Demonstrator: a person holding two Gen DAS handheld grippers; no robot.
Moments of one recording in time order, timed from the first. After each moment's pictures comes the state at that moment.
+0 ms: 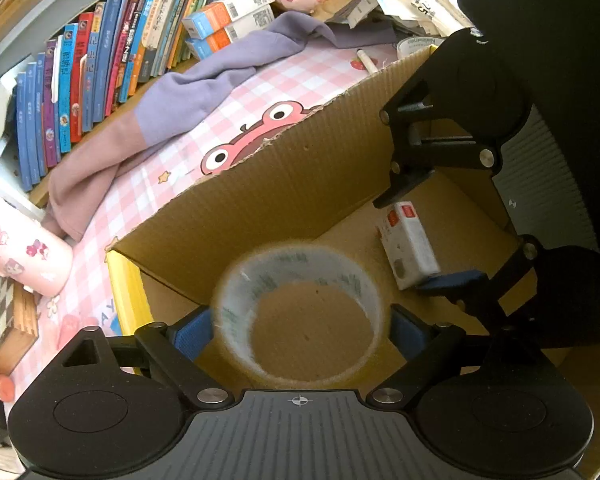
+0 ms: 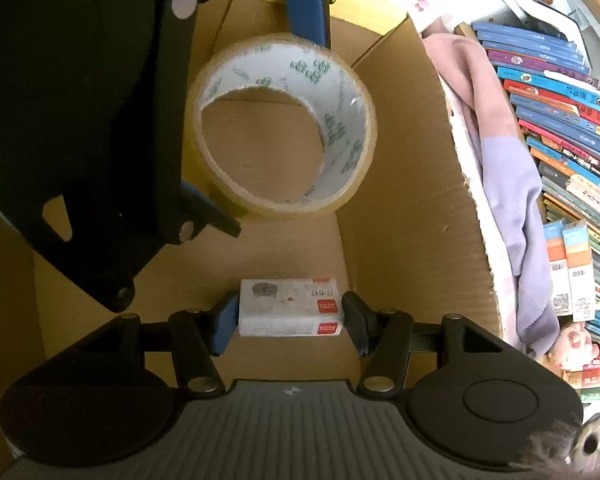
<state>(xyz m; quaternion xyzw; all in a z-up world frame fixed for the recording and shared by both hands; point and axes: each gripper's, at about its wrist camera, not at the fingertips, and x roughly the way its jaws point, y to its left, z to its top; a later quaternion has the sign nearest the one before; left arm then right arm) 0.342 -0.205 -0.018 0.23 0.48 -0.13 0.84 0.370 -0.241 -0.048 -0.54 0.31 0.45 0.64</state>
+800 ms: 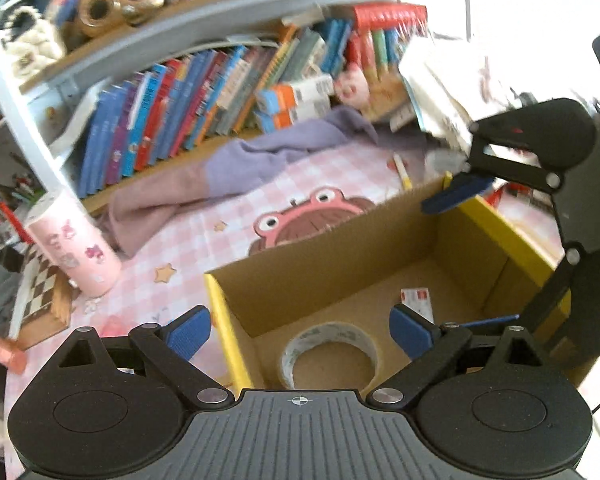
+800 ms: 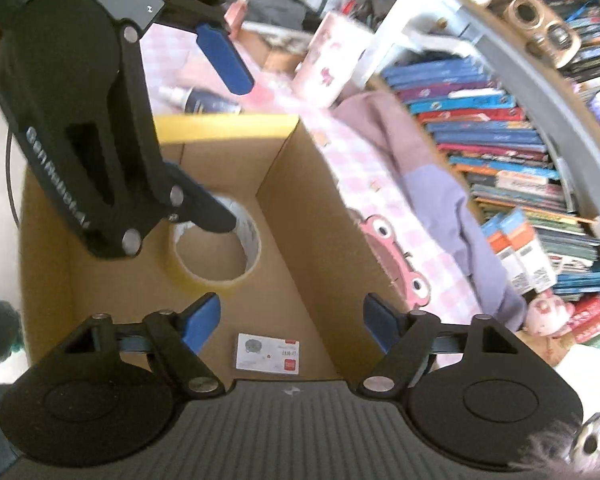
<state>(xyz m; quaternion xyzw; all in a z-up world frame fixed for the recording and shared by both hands) 0.298 -0.171 0.057 0.13 0.38 -0.10 0.91 0.334 -0.280 0.029 -0.41 0.26 0.44 0.76</state>
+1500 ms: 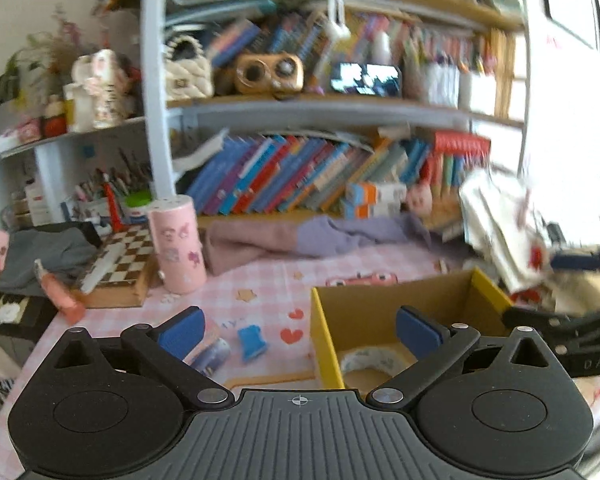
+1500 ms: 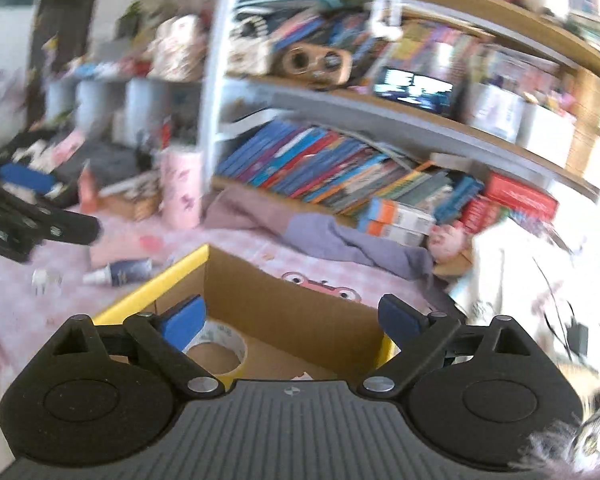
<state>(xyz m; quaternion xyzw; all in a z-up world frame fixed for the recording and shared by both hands) 0.187 -0.085 0.097 0.00 0.23 -0.02 0.97 0.237 -0.317 0.079 -0.12 0.19 0.24 0.94</state>
